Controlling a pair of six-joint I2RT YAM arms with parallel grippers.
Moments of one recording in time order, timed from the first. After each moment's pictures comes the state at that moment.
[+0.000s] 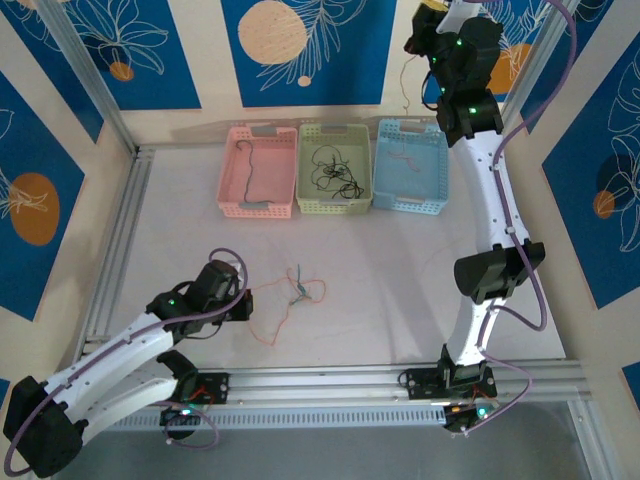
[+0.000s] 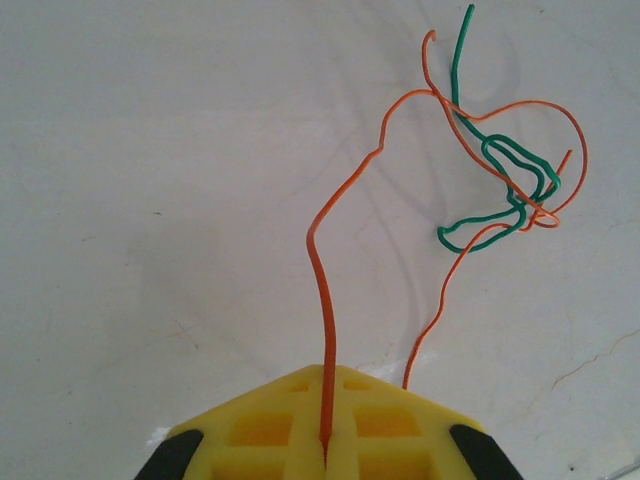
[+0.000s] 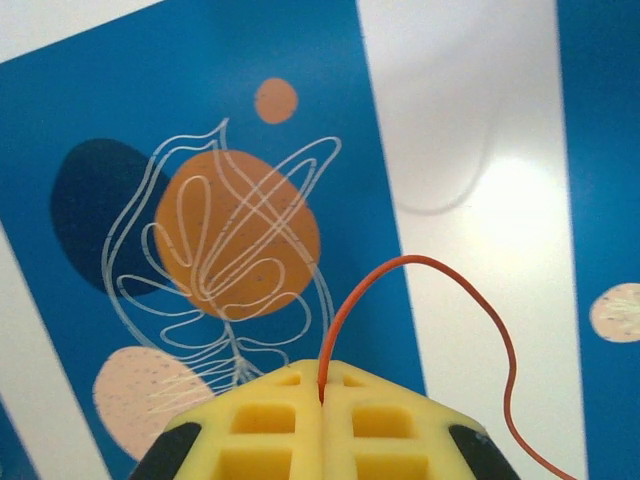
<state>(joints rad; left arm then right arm) -0.67 0.82 0.51 -0.65 0.03 -0.63 0.18 1.90 2.32 -0.20 0.02 0.22</state>
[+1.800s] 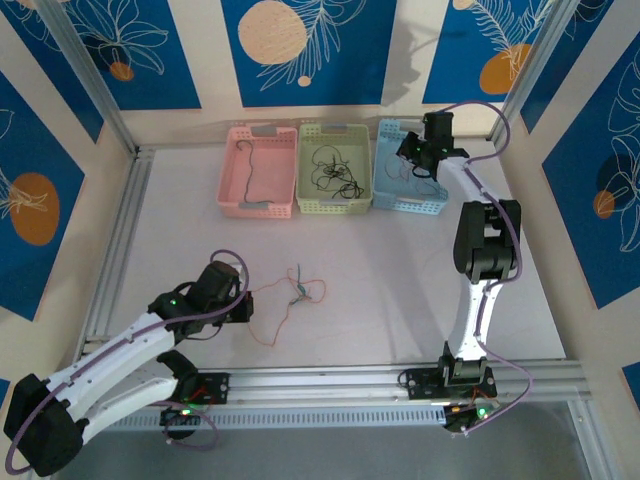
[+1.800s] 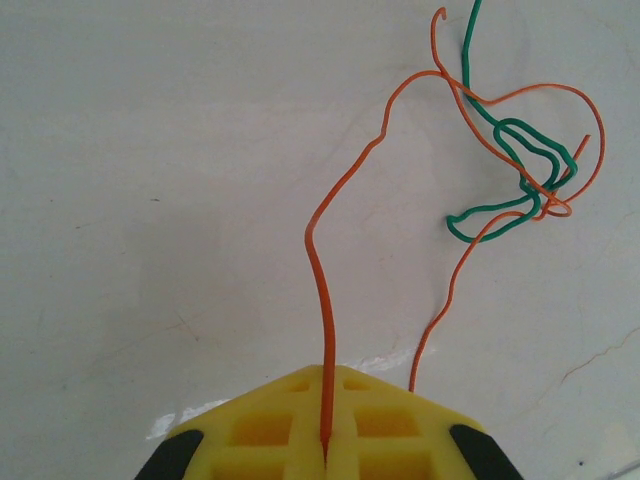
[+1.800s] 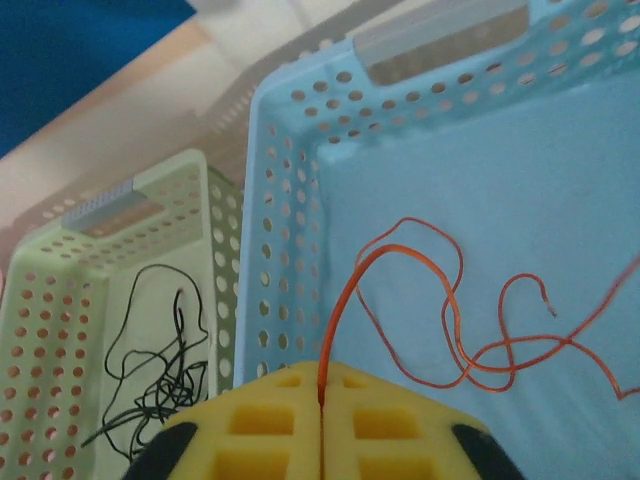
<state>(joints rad) -0.67 0.83 0.50 -0.64 0.04 -0.63 0.04 2.08 1.72 -0.29 -0.15 0.51</state>
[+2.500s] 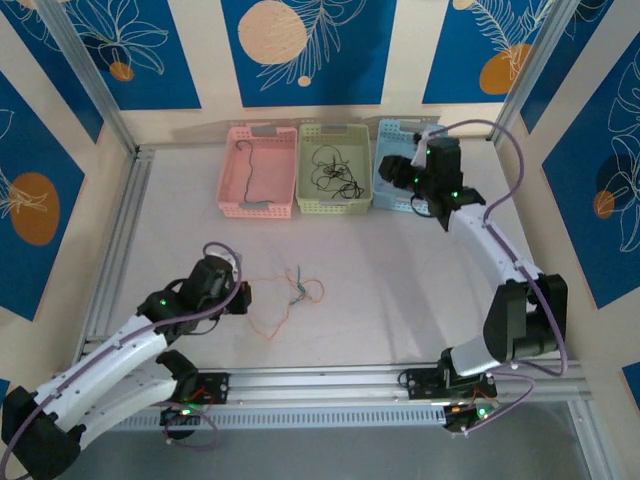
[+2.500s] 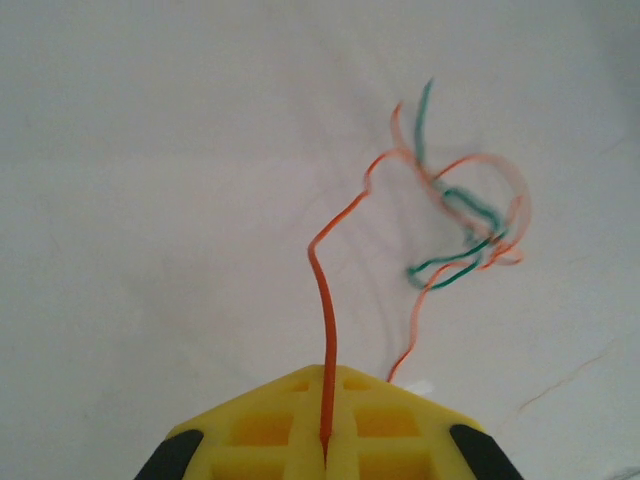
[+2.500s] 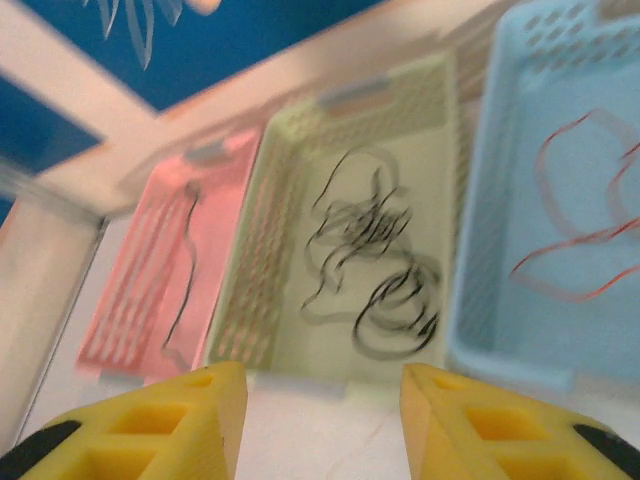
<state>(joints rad) -0.67 0.78 0.61 -0.68 -0.02 -0.62 0.20 1.45 1.15 -0.20 -0.28 0.49</state>
